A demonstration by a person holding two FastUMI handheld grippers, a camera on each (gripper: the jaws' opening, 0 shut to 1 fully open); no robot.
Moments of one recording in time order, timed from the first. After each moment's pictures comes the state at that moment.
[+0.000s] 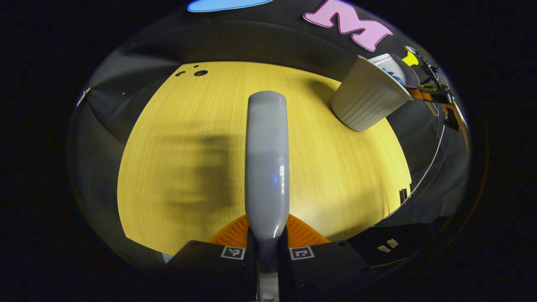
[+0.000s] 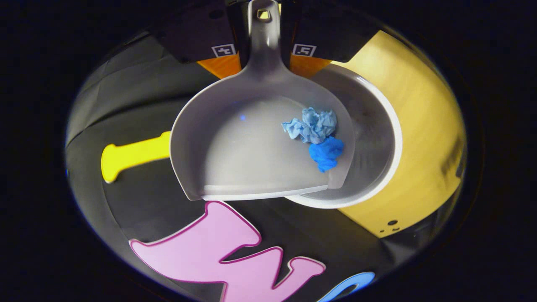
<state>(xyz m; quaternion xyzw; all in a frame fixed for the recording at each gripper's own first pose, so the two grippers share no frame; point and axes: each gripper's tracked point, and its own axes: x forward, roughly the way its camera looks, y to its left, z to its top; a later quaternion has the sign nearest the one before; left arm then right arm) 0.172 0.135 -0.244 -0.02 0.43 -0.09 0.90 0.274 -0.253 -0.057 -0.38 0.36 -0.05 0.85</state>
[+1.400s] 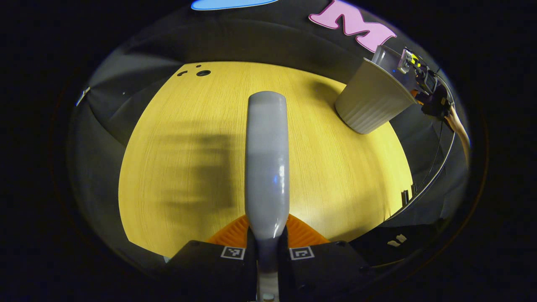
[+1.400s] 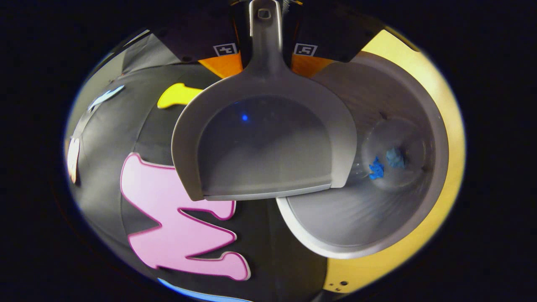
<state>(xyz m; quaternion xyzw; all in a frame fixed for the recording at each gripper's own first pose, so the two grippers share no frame) 0.179 0.148 -0.244 -0.03 0.42 -0.08 0.90 0.256 -0.335 0.011 -0.60 0.26 -0.12 0.74</state>
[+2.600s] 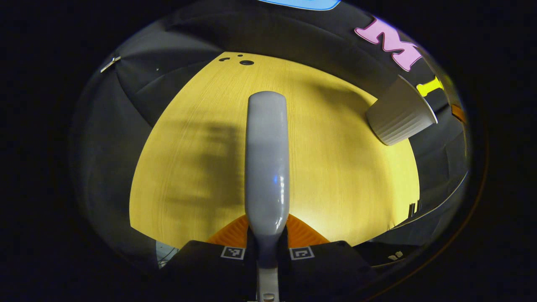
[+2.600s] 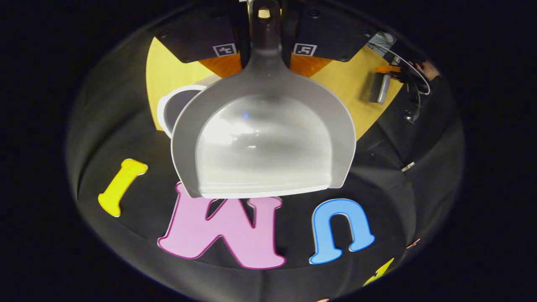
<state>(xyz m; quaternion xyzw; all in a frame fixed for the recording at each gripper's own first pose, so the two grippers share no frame) 0.160 0.235 -0.264 -0.07 0.43 -0.01 0.90 0.141 -0.097 0.024 -0.03 0.31 0.10 0.94</state>
